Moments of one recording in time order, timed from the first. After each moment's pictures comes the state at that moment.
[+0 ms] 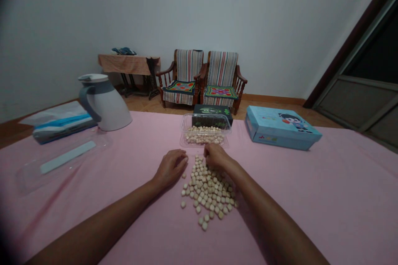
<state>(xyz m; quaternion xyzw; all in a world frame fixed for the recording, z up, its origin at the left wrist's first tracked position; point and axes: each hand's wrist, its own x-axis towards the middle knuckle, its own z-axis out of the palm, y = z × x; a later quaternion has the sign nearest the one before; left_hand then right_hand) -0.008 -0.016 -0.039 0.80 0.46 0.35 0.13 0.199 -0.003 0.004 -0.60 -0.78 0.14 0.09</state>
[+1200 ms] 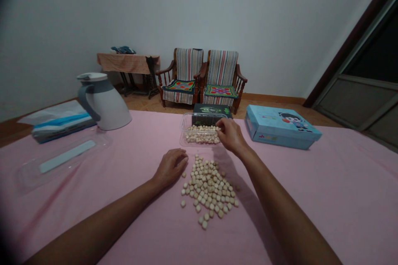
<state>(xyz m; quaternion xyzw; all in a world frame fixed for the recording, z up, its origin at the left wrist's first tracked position) -0.008 -0.017 -0.037 0.81 0.46 0.34 0.13 0.238 0.000 0.060 -0.63 -0.70 0.05 0.33</state>
